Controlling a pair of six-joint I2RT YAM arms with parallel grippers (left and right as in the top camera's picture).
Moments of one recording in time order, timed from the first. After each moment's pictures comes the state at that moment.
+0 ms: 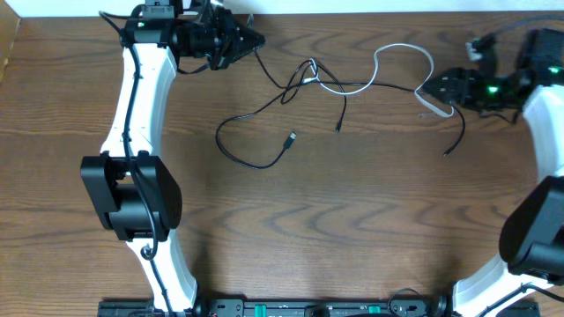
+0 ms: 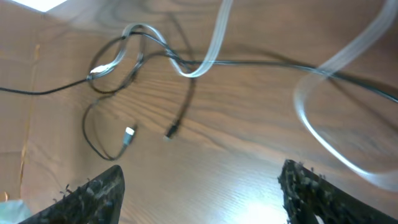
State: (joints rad) left arm -0.02 2.08 1.97 -0.81 1.01 -0.64; right arm -0.23 1.85 1.52 -0.82 -0.76 -0.07
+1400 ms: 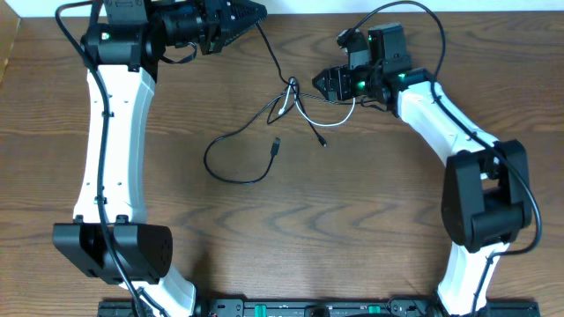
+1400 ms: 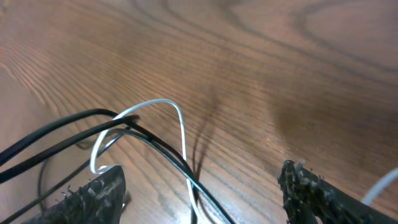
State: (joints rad) left arm -0.02 1.82 1.98 -0.73 1.13 -0.77; right arm 0.28 2.06 1.52 -0.28 -0.49 0.11
